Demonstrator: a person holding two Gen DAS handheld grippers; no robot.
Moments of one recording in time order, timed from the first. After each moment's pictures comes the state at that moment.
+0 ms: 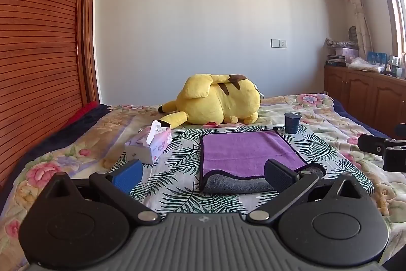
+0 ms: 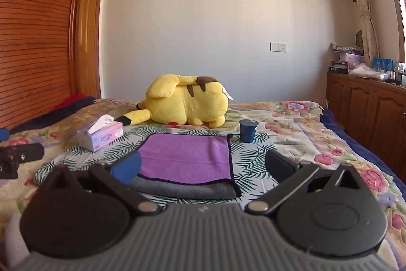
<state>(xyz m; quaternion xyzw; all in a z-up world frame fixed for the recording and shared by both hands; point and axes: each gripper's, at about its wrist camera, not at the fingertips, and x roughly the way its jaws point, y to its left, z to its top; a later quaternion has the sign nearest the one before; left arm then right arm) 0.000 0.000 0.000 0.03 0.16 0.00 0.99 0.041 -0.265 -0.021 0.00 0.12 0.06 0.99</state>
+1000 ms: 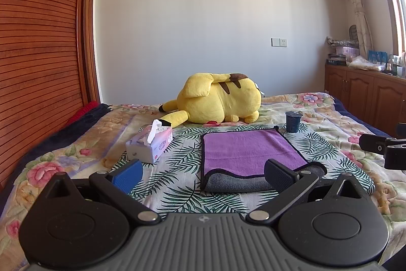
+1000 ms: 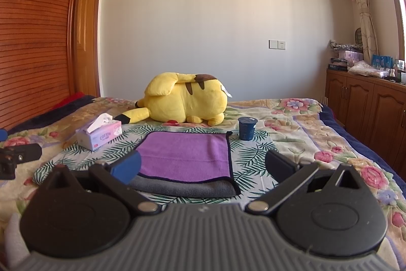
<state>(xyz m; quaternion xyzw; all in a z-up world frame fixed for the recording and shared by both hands) 0.003 0.002 -0.001 0.03 0.15 0.00 0.99 0.042 -0.267 -0.021 0.00 0.12 0.06 0.99</state>
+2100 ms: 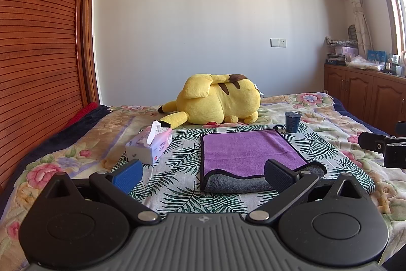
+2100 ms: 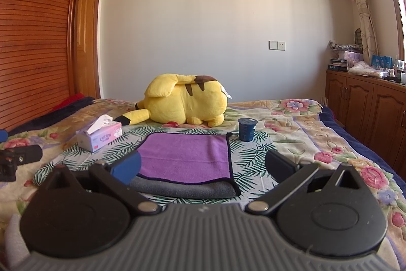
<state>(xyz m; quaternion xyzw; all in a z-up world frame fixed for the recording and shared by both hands) 0.002 0.003 -0.001 0.03 0.15 0.00 0.99 0.042 -0.267 -0.021 0.01 0.12 0.06 0.99</state>
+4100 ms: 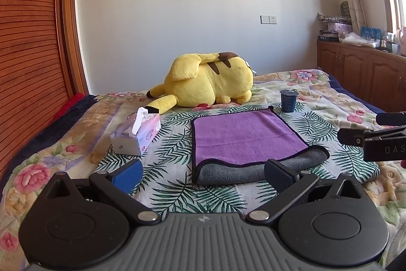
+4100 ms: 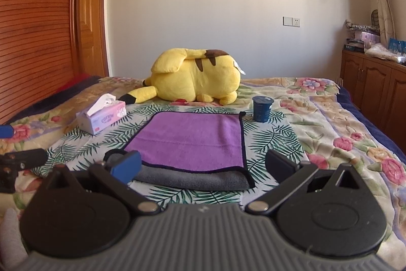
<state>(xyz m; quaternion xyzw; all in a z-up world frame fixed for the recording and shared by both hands) 0.049 -0.009 -0.010 0.06 0.20 -0.02 0.98 0.093 -0.259 -0.035 0.00 0.18 0.09 0.98</state>
